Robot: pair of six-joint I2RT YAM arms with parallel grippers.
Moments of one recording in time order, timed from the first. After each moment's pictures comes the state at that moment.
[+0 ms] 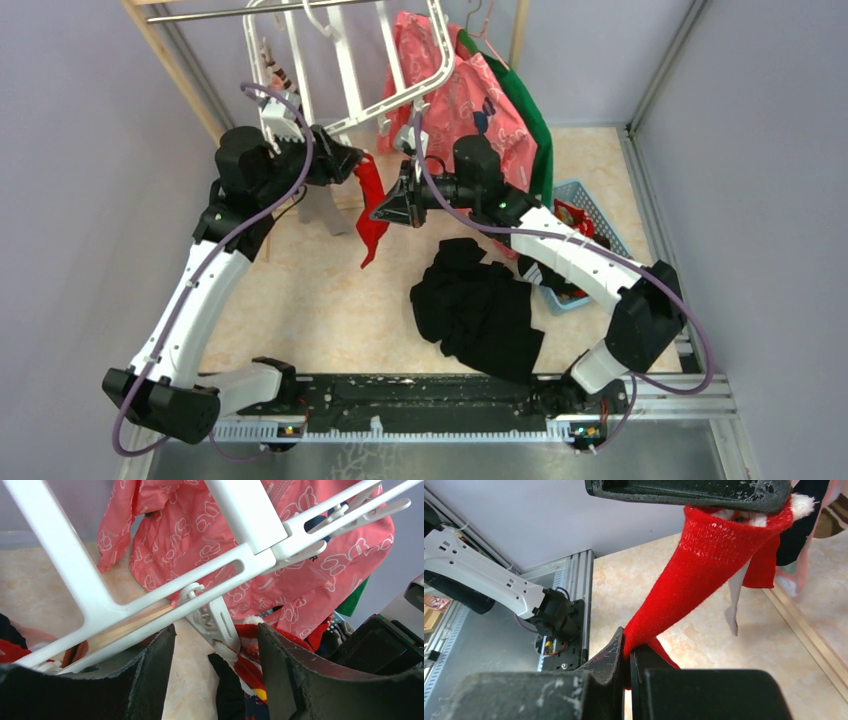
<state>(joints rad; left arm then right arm) -0.30 1.16 1.30 -0.25 0.25 -0.35 0.74 1.53 1.34 0.07 -0.78 0.18</state>
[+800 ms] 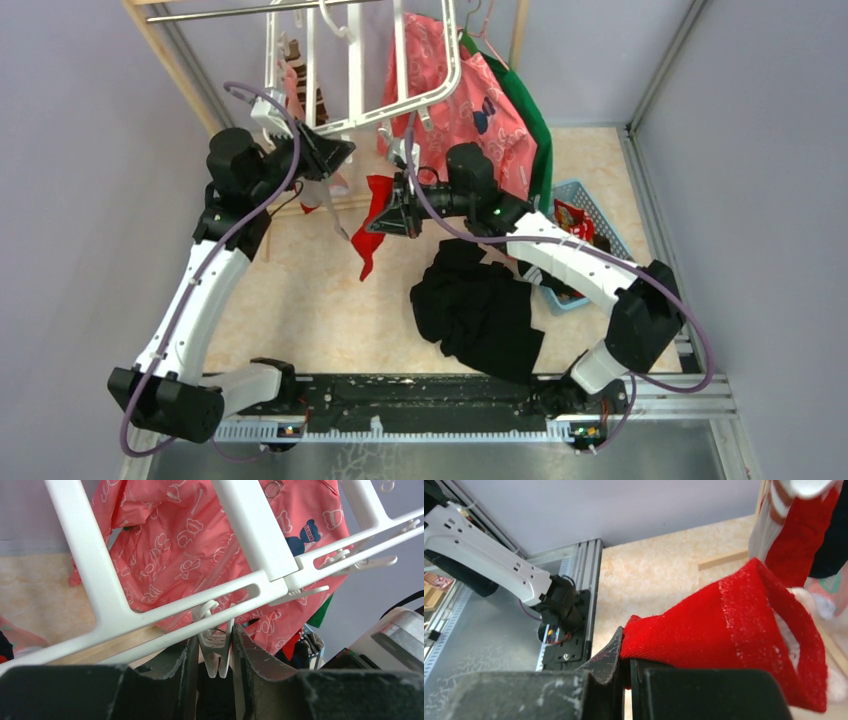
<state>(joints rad) -0.23 1.16 1.24 -0.10 0.38 -0.47 0.78 1.53 1.32 0.08 -0.81 0.14</state>
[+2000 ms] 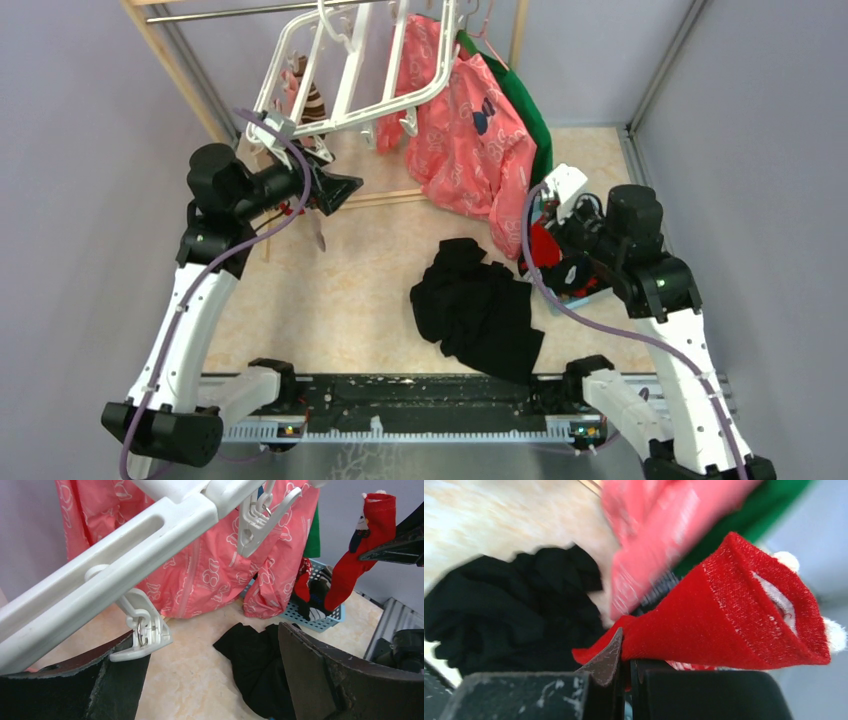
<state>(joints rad) -0.19 1.04 1.19 -0.16 0.67 -0.14 0.27 0.84 1.16 -0.76 -0.36 -0.45</state>
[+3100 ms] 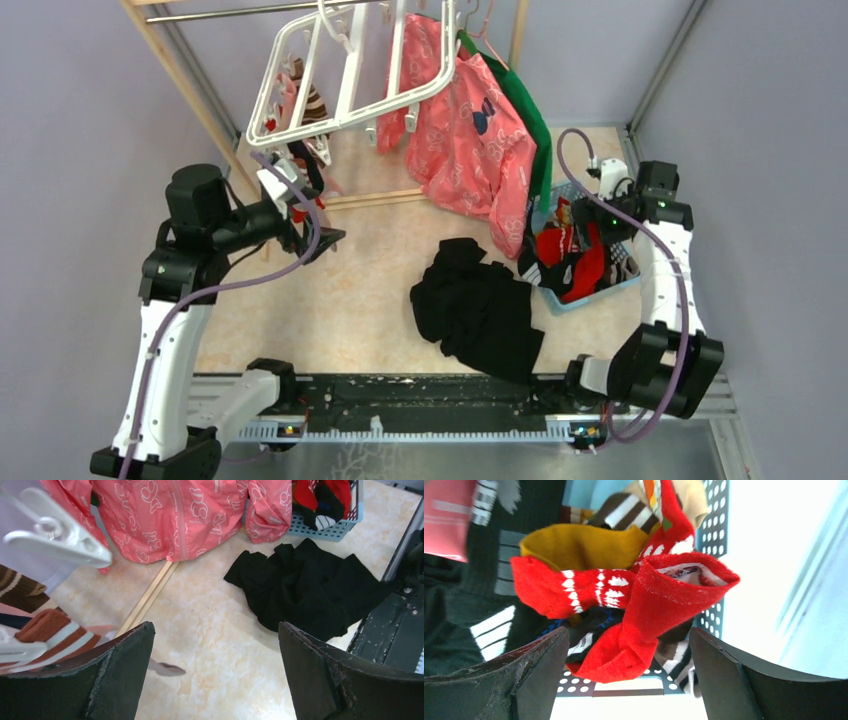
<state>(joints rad) -0.18 0.93 1.32 -0.73 0.72 0.33 -0.27 1.29 1.10 -0.84 -0.34 -0.50</state>
